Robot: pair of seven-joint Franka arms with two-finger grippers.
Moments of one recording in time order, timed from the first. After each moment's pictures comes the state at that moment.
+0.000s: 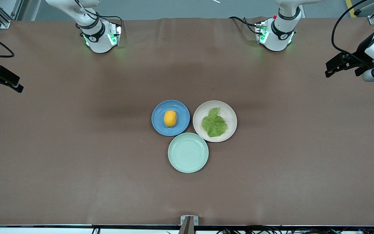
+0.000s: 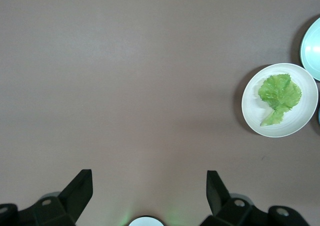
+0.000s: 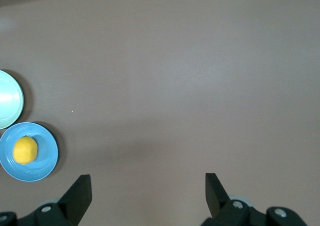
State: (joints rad) left arm 0.11 -0.07 -0.19 -1.61 -0.01 1.49 -0.12; right arm -0.01 0.01 -0.02 -1.48 0.01 1.56 0.06
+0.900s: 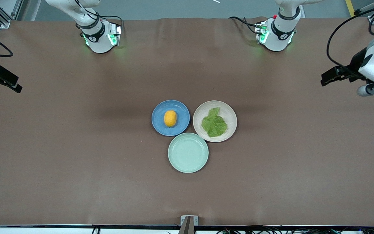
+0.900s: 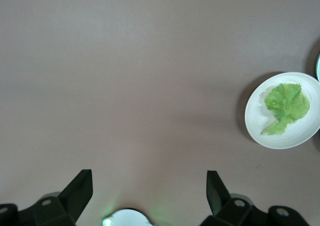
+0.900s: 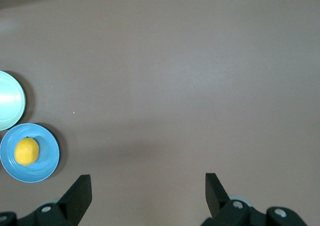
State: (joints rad) left arm 0.11 0.01 -0.23 -1.61 0.00 1.49 -0.31; right arm 0.00 0.02 -0.02 -1.47 0.02 1.56 0.06
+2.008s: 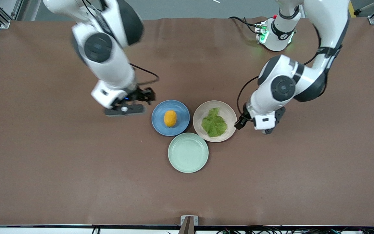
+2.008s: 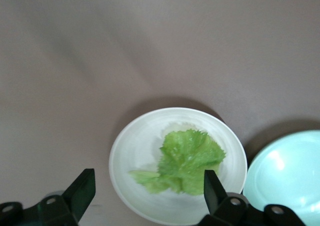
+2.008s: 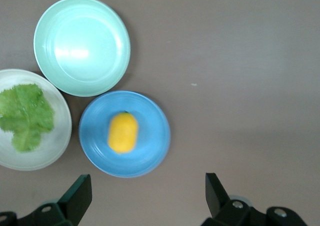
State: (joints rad) left arm -0.11 0.43 -0.42 -1.78 0.05 2.10 -1.54; right arm 0.59 0.39 0.01 -1.50 0.02 1.88 0.55
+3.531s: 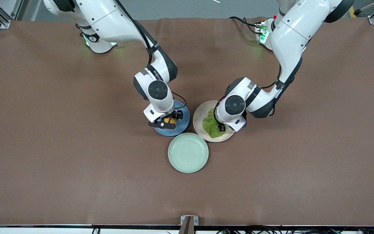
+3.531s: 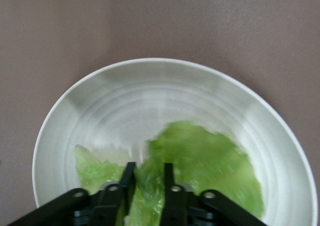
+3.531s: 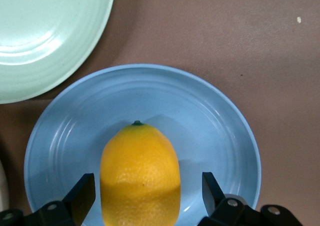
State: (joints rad) left arm -0.23 0.69 -0.41 -1.74 0.17 2.25 -2.28; right arm 0.70 0.65 -0.01 -1.72 0.05 2.33 0.78
